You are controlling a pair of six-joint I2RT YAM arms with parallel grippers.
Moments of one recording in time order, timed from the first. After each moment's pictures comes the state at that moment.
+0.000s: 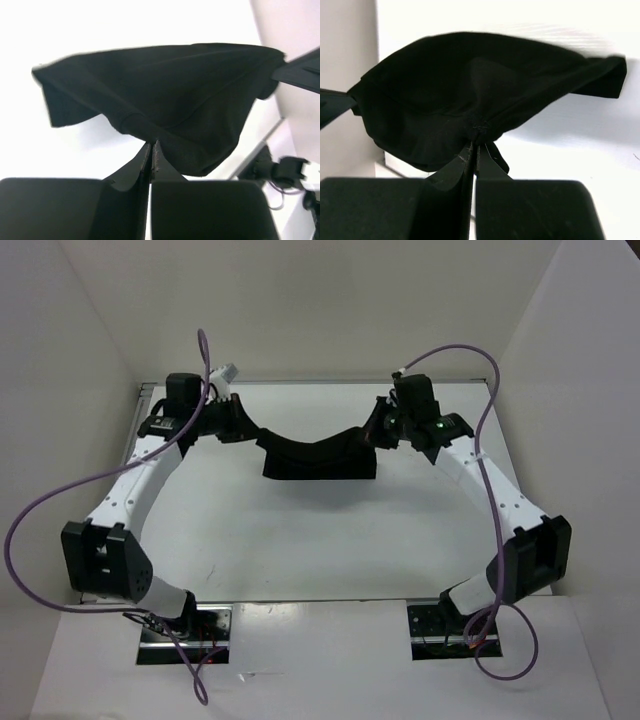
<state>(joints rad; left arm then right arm) -0.12 1.51 1.36 -0.49 0.62 -0.30 0.40 1.48 1.40 -0.58 -0.19 0.69</state>
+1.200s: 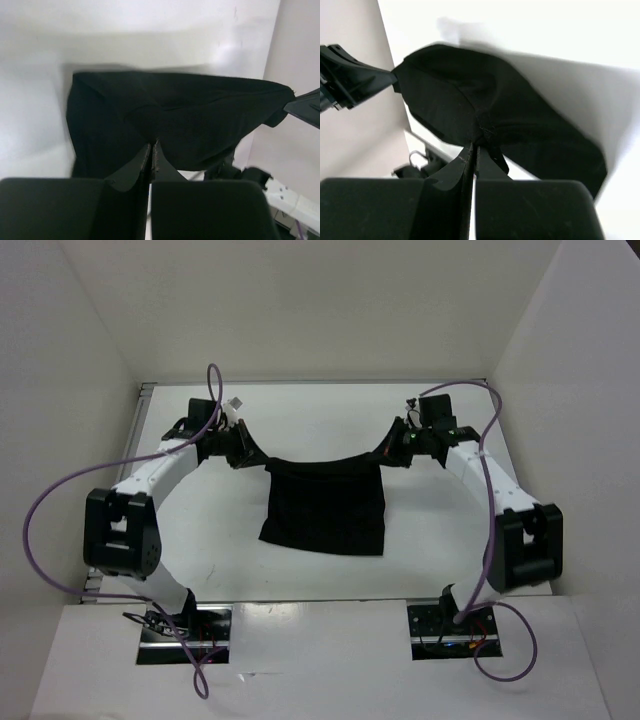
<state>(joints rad) -0.12 1.56 1.14 -0.42 0.62 -0.58 0.20 1.44 1.14 -0.52 -0.55 0.70</state>
